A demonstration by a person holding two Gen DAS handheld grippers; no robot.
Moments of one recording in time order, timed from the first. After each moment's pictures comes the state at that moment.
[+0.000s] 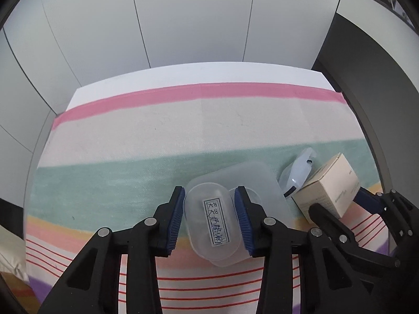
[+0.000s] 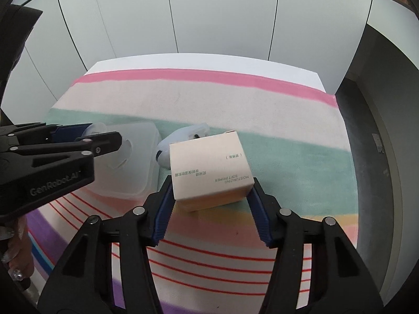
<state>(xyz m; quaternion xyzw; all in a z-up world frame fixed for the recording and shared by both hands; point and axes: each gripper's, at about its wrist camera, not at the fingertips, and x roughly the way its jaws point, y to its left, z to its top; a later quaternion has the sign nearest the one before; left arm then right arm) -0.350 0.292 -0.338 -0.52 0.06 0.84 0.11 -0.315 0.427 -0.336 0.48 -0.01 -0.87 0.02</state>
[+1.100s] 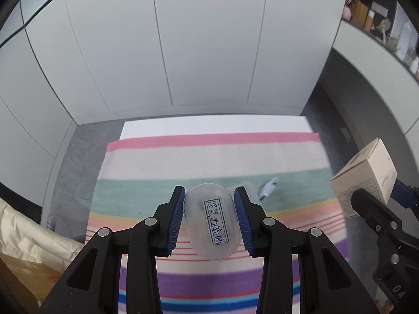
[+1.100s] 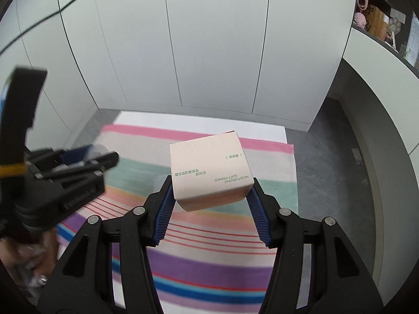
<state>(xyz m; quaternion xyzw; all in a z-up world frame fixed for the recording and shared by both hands) -0.302 0.249 -0.167 -0.49 0.04 0.87 0.09 -0.267 0.414 -0.132 0.44 -0.02 -0.90 0.00</state>
